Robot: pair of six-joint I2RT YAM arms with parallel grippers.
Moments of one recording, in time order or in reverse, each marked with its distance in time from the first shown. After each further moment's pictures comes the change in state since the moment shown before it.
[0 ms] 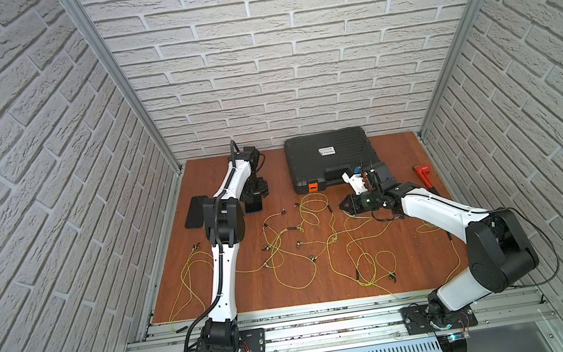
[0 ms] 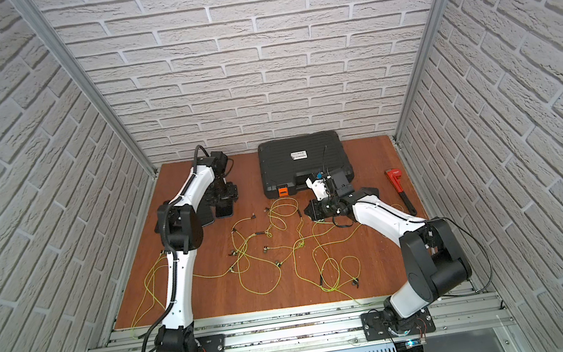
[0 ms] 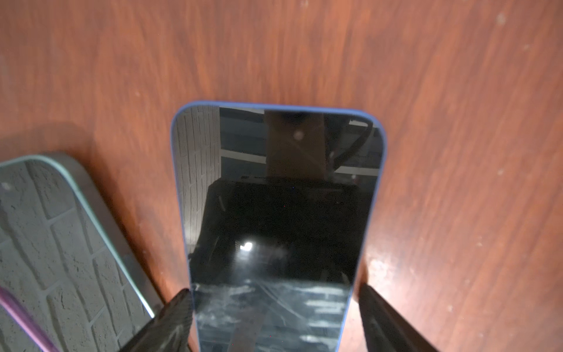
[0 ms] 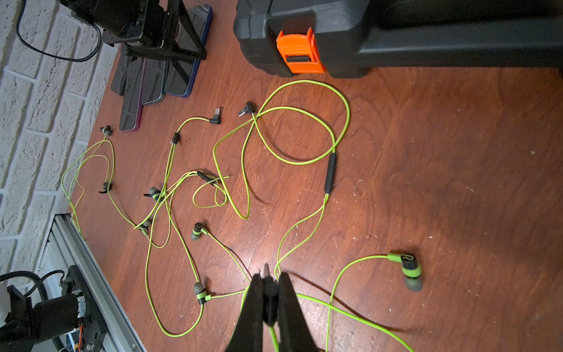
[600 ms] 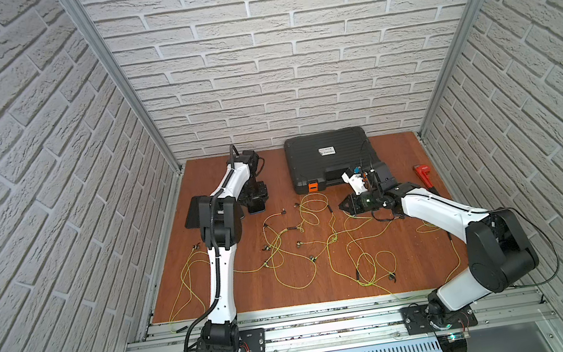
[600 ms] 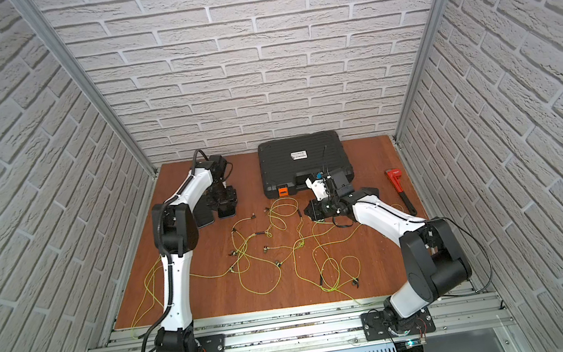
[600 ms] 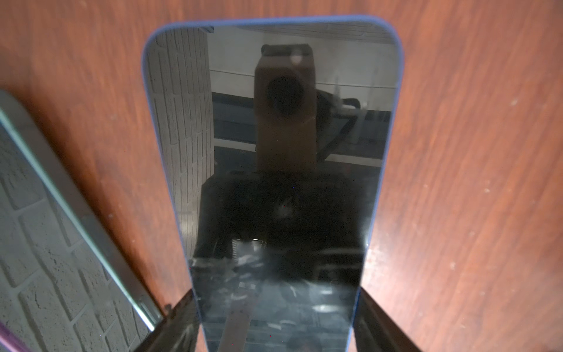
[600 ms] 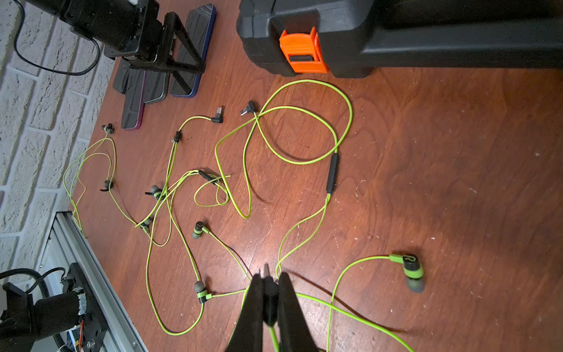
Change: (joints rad) left arm 0.000 -0.117 -0.211 0.089 0.059 -0.010; right arm 0.000 0.000 0.000 -0.001 -0.013 -0.016
